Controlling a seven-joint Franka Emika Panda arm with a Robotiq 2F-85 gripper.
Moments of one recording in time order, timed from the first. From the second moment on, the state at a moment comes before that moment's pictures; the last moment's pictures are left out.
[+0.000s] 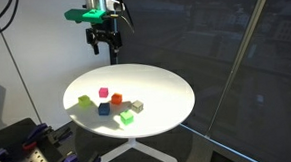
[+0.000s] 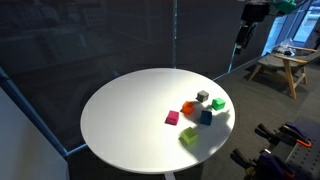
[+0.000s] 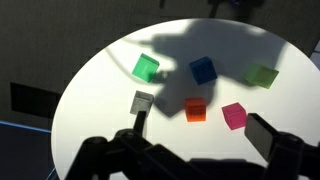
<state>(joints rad) 0.01 -0.32 -0.10 -2.37 -0.02 2.09 -0.28</state>
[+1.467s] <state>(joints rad) 0.03 0.12 -0.04 -2.03 0.05 2.16 -0.29</state>
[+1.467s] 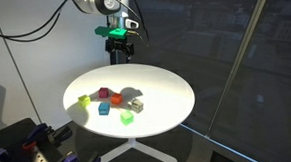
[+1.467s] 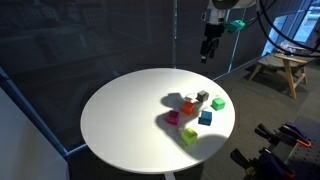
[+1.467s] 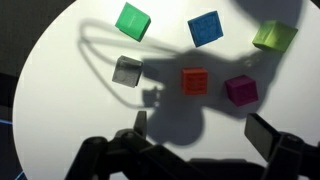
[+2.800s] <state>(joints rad) 0.05 0.23 0.03 -2.02 -0.04 2.24 -0.23</state>
